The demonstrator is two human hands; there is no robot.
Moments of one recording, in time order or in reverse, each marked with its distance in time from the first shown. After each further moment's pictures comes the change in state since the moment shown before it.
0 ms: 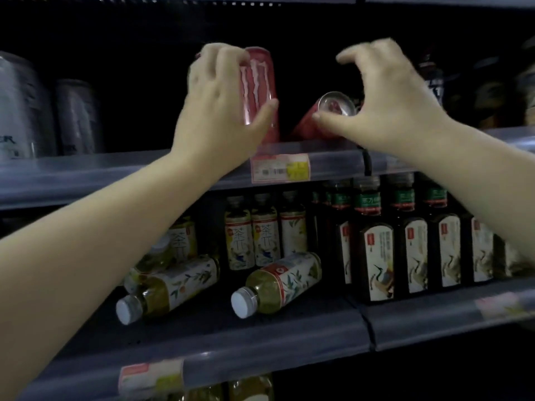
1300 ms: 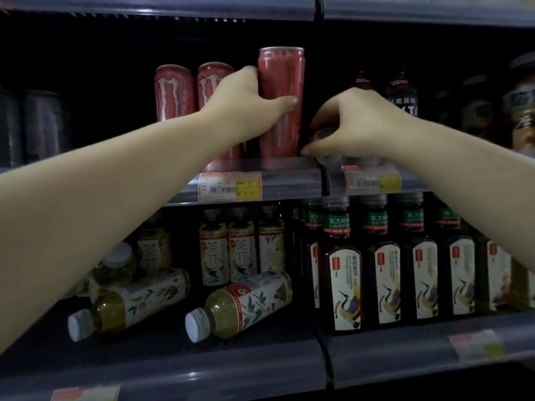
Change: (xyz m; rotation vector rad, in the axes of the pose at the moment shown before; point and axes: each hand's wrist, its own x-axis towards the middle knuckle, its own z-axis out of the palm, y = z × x) left_hand 0.064 0.050 0.051 -0.238 -0.245 -0.378; right_hand 0.028 0.057 0.007 0.157 -0.392 0.034
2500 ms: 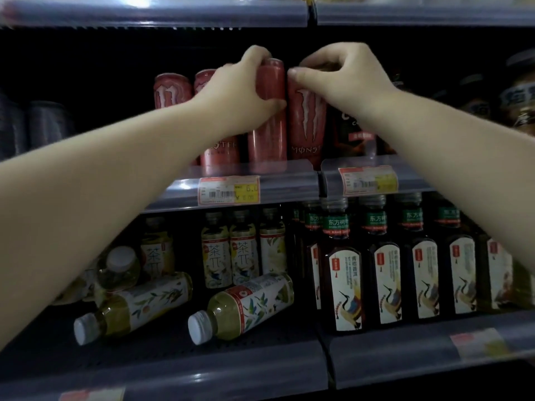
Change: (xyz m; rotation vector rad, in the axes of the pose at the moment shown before) left_hand 0.008 0.008 -0.015 0.250 -0.030 0.127; right_hand 0.035 -0.006 -0.011 0.488 0.334 0.027
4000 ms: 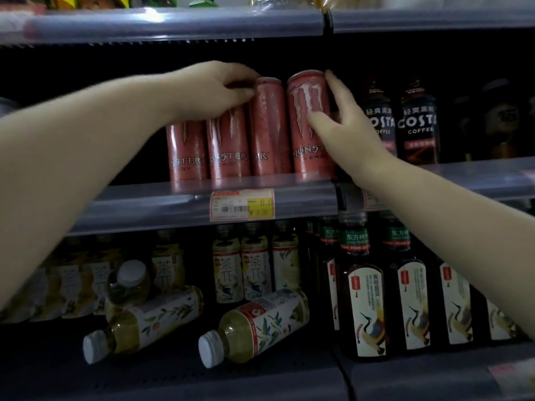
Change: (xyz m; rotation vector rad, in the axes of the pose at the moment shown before) left_hand 0.034 -0.052 -0.029 0.116 -0.151 0.077; right_hand -0.023 0.029 0.043 0.207 0.033 0.046
